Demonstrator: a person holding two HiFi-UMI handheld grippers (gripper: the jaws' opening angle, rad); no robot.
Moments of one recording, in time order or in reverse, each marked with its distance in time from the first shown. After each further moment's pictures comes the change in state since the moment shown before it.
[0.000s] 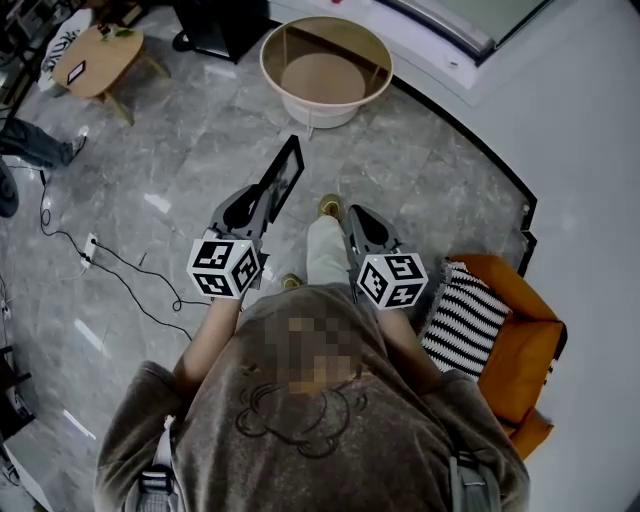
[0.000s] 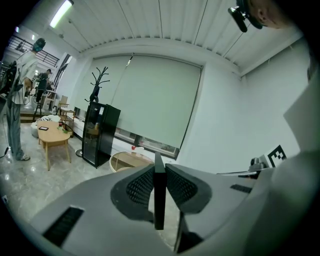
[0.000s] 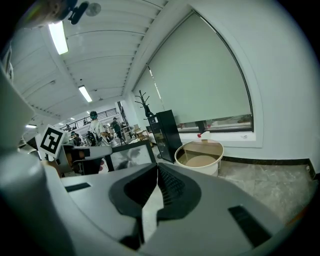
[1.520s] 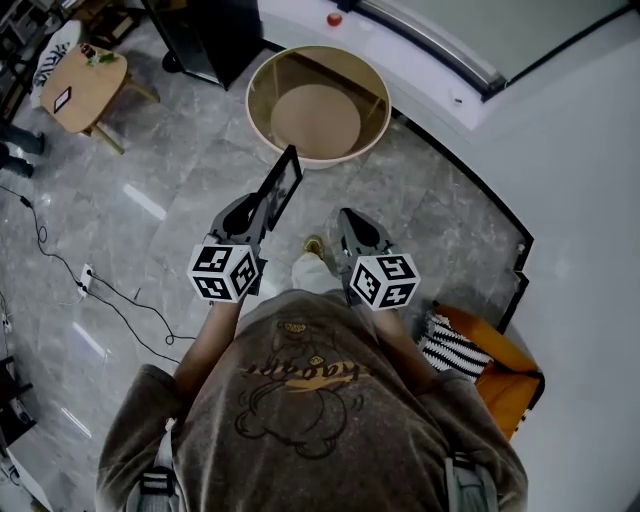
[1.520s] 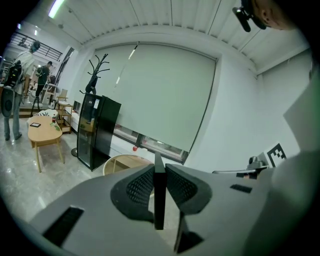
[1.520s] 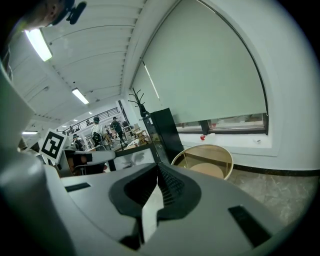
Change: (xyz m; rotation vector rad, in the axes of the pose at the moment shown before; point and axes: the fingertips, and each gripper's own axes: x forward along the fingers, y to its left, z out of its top) left arm 0.230 0.056 0.083 -0.051 0.049 0.035; right arm 0.184 -0.131 0.128 0.028 0.046 0.060
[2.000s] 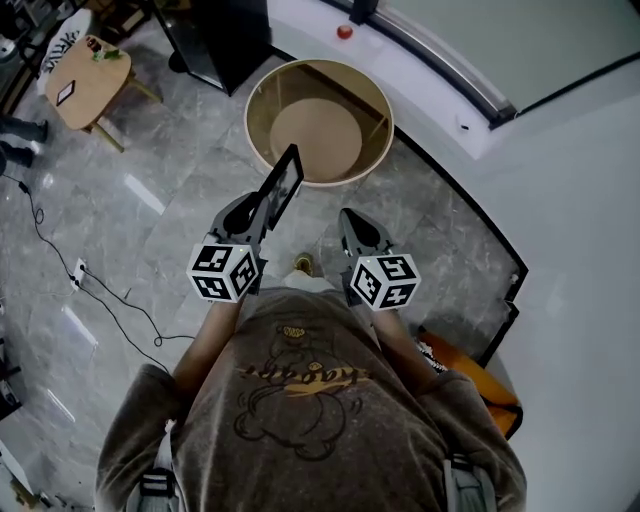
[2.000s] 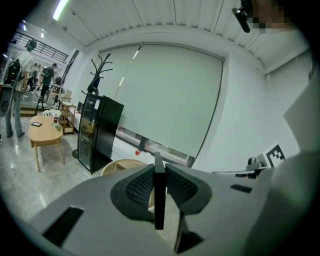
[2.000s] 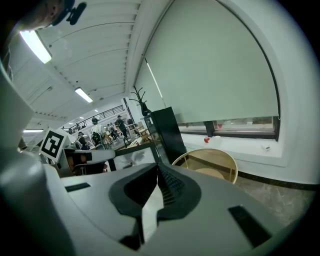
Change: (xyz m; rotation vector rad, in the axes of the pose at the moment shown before) left arm 0.083 0.004 0.036 -0.029 -0.031 0.056; right arm 0.058 -0.064 0.054 -0.034 0.030 0.064
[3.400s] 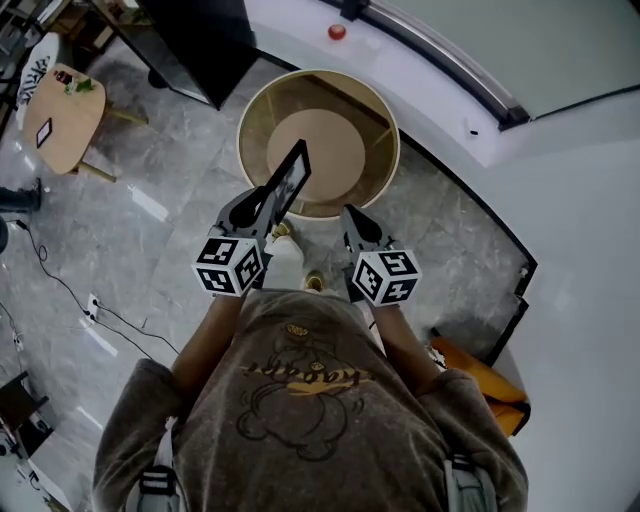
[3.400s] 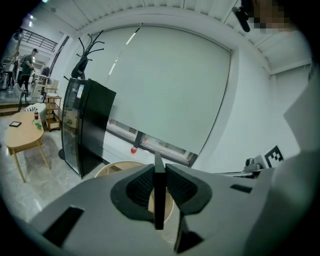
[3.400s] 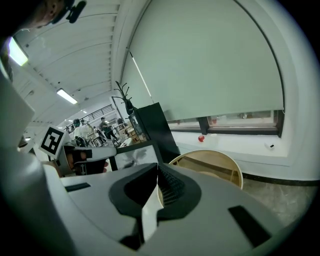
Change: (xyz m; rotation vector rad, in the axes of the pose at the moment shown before) left arm 0.168 0.082 0.064 0.013 0.110 -0.095; right arm 0.153 -0.071 0.063 0.080 0.034 -0.084
